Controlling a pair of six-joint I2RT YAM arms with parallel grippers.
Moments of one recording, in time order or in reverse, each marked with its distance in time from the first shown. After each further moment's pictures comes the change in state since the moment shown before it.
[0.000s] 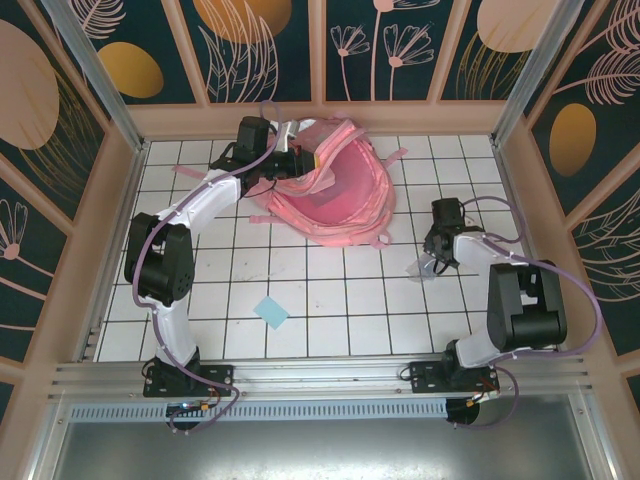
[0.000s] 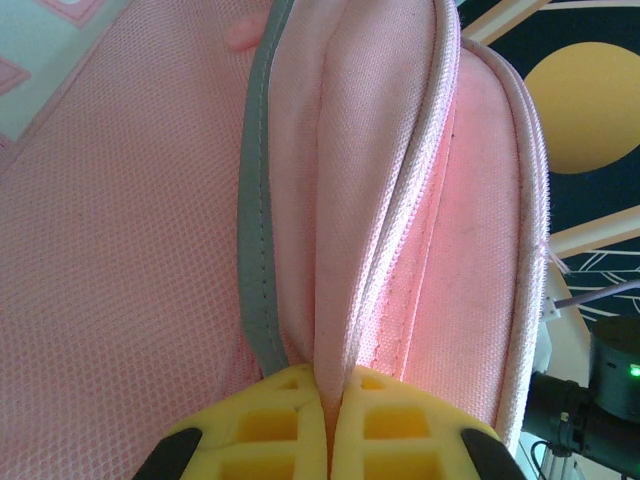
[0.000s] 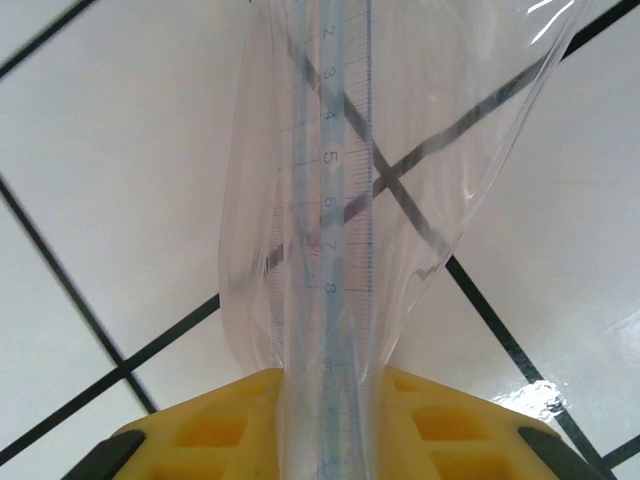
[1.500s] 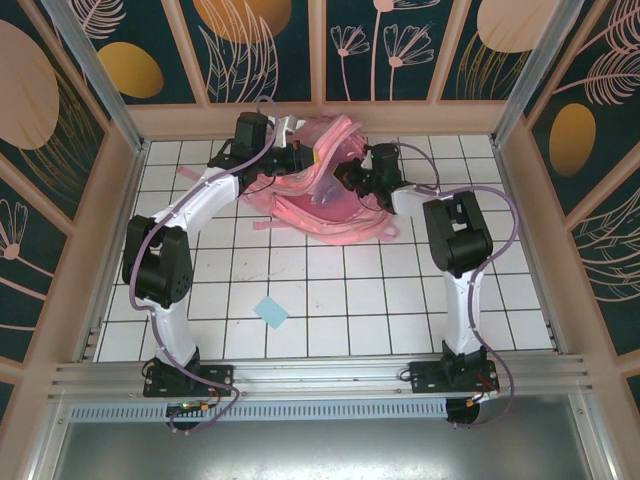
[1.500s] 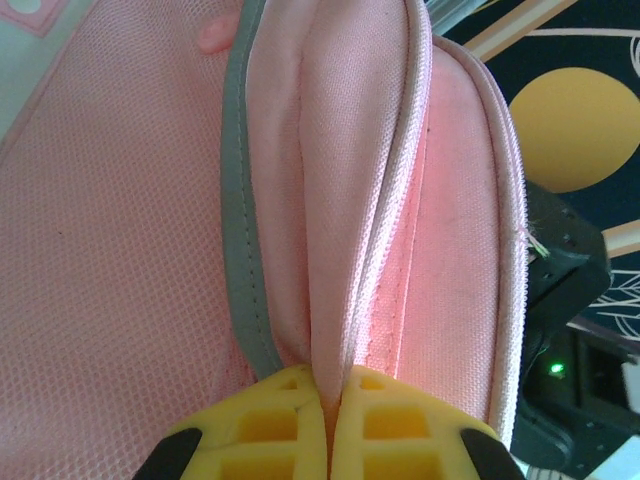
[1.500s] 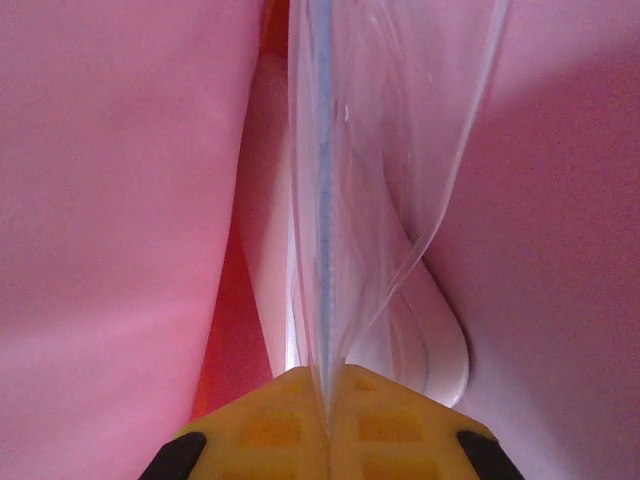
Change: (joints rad) left arm 0.000 -0.019 0.026 -0.014 -0.010 -0.045; right arm 0.254 0.690 0.653 0.733 -0.697 0.425
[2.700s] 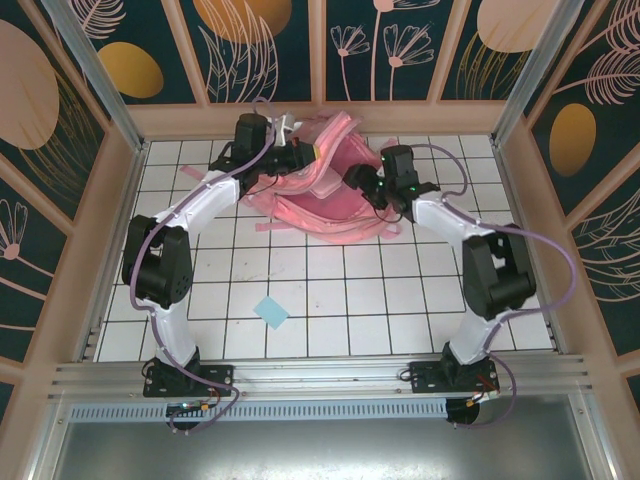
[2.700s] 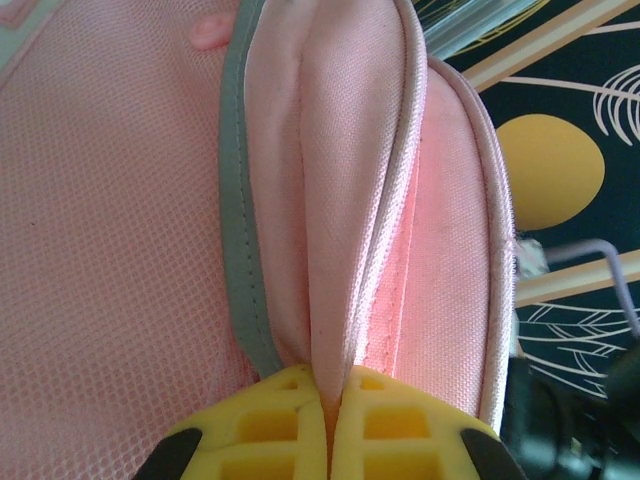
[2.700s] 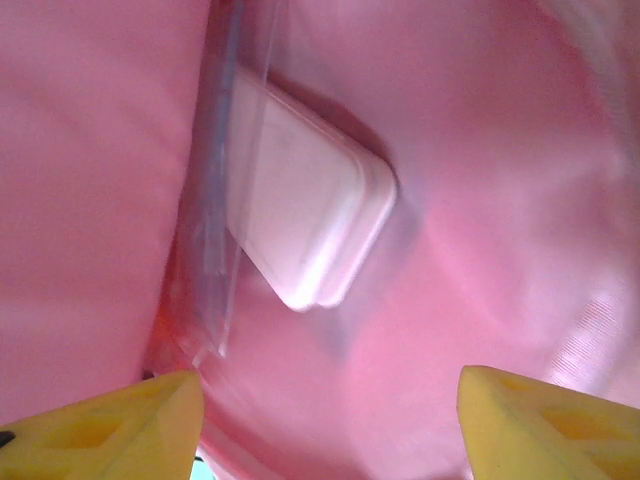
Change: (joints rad) left arm -0.007 -0.003 -0.049 0.119 -0.005 -0.132; right arm 0.026 -0.475 -0.227 -0.489 0.241 -0.189
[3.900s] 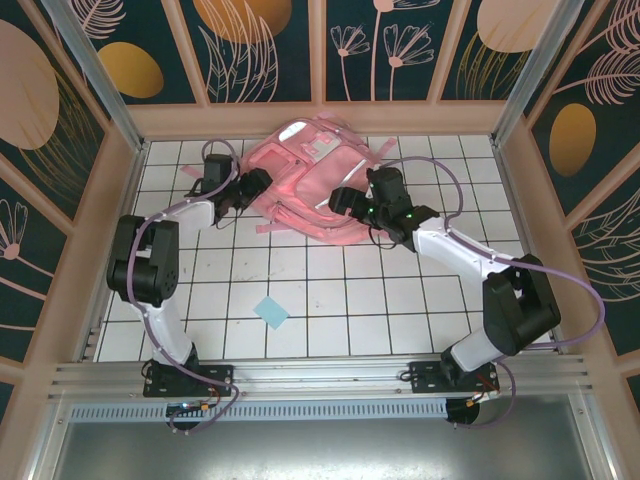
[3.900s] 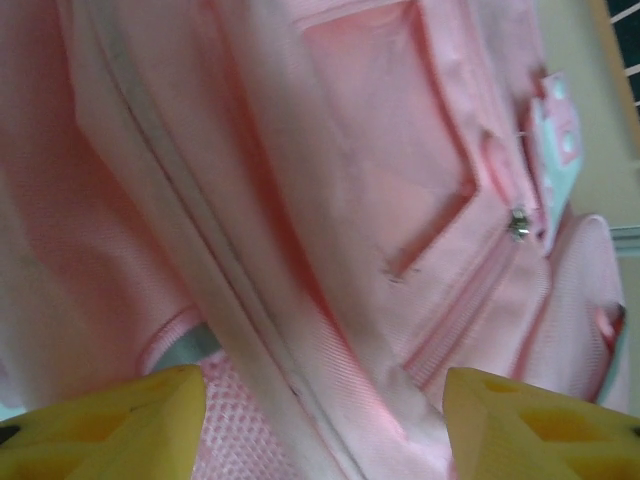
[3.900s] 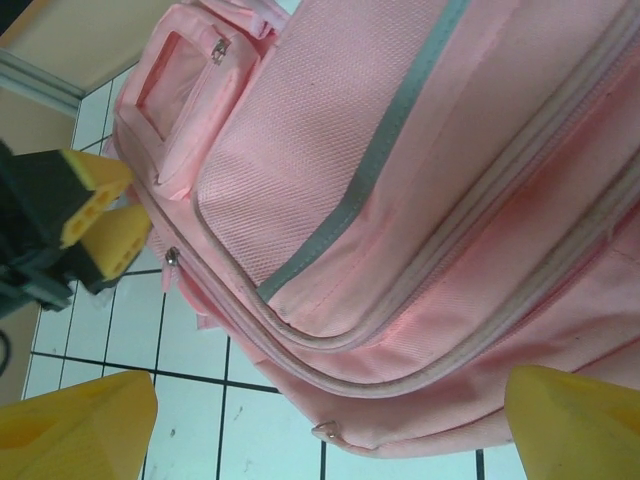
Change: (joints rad) left arm 0.205 -0.006 -0.388 0.140 -0.272 -0.158; right arm 0.167 -0.178 -0.142 -0.011 0.155 -0.156
